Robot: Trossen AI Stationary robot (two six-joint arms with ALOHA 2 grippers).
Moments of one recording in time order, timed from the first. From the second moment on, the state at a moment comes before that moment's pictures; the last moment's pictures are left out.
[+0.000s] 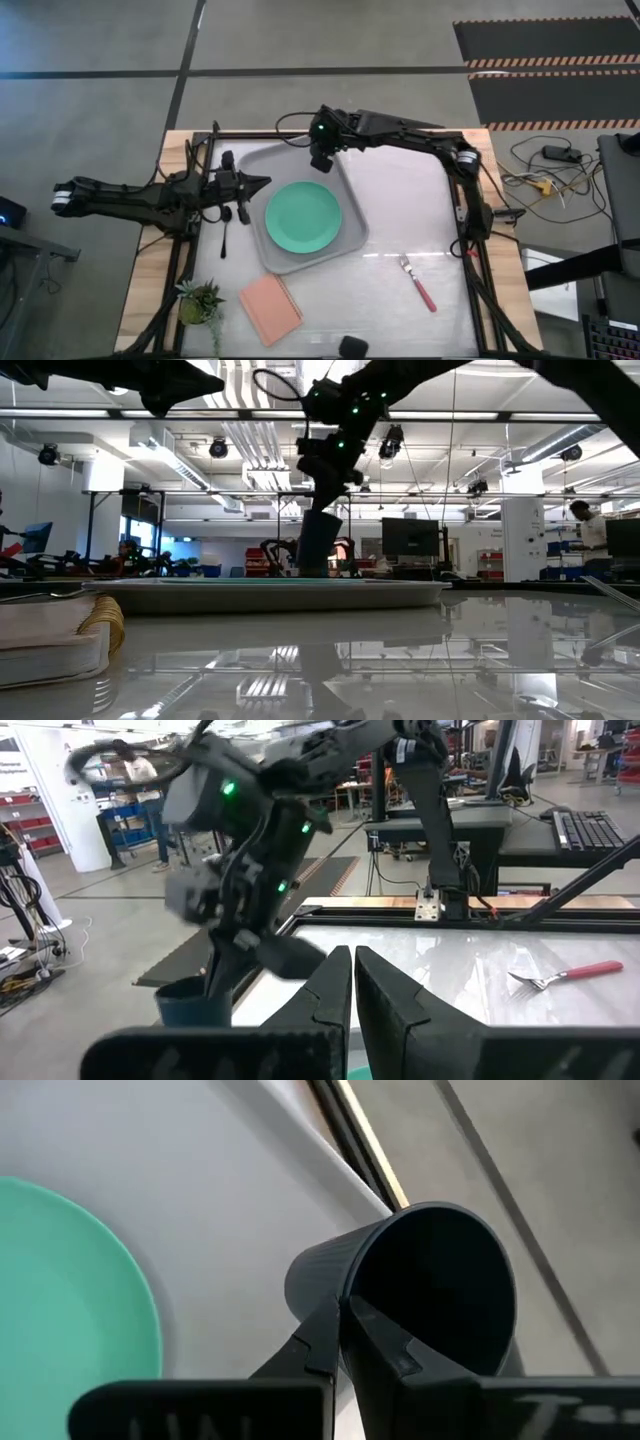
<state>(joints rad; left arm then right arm) 0.00 0.67 0.50 0.19 -0.33 0.12 -0.40 2.08 1.89 -0.73 0.18 -0.13</state>
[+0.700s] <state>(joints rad) 0.00 0.67 0.50 0.19 -0.33 0.12 -0.40 2.30 2.15 -0.90 0.27 -0.19</state>
